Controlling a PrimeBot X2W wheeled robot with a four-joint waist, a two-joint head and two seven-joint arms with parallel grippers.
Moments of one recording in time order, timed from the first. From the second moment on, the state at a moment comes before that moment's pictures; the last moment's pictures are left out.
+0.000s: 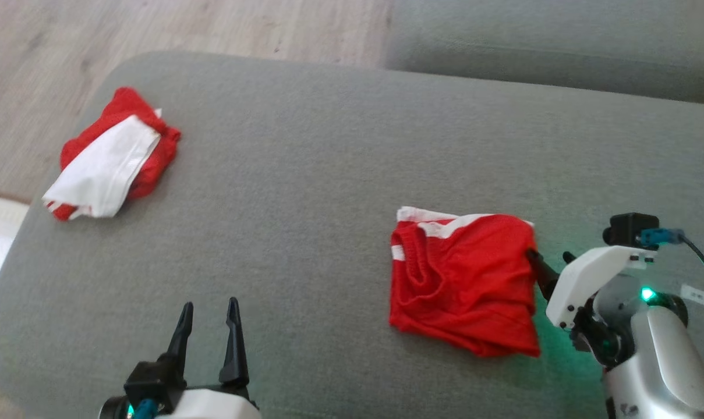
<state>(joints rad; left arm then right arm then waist) 0.00 0.31 -0.59 0.12 -0.64 0.36 -0.25 -0.24 -0.05 -0.07 0.40 0.27 0.12 0.53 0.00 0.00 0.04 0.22</state>
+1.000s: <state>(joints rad) -0.16 0.28 -0.59 0.11 -0.52 0.29 -0.23 -0.44 -0.13 -0.16 0.45 0.23 0.12 0.41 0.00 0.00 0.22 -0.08</state>
